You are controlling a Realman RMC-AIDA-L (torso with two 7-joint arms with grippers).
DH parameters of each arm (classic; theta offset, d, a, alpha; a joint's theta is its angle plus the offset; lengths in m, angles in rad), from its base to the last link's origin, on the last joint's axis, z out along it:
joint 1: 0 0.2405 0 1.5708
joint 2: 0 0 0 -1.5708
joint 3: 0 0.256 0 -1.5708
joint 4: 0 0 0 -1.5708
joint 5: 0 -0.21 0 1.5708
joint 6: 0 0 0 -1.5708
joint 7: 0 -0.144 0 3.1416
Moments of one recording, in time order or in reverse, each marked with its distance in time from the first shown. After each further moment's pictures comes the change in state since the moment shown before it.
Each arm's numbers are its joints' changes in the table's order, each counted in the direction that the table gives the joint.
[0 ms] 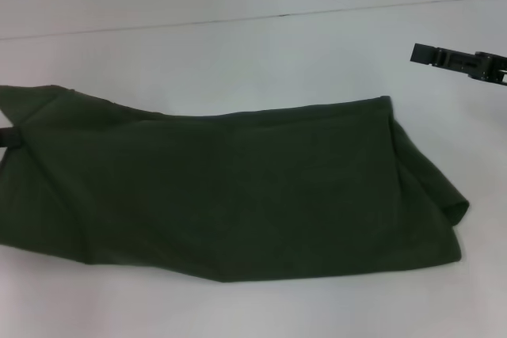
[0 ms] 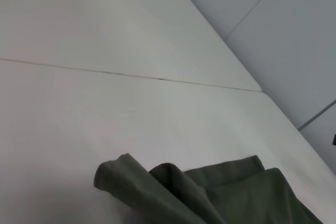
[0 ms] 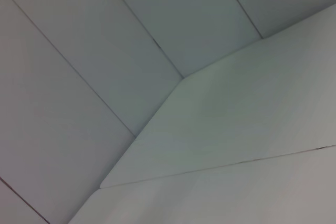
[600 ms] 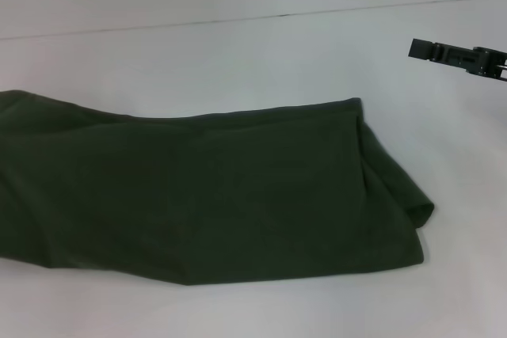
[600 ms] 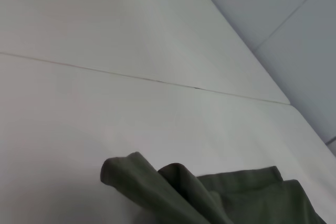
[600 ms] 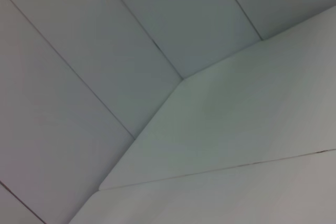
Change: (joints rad) left arm 0.016 -0.060 -0.083 0.062 -0.039 -0.001 -0.024; right arm 0.010 0.000 0.000 0.000 0.000 0.010 -0.005
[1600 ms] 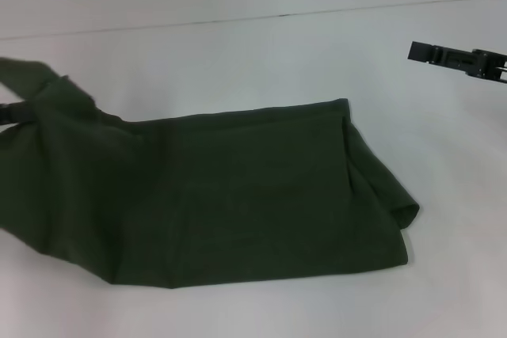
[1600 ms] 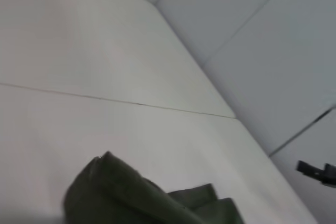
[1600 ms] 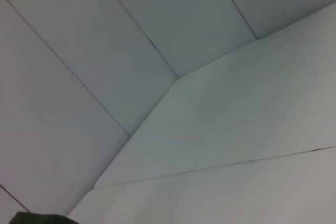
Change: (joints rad) left arm -0.071 0.082 -0.049 -0.037 0.023 0.078 0.018; right arm 0.000 0.000 -0.006 0.000 0.005 0.013 0.005
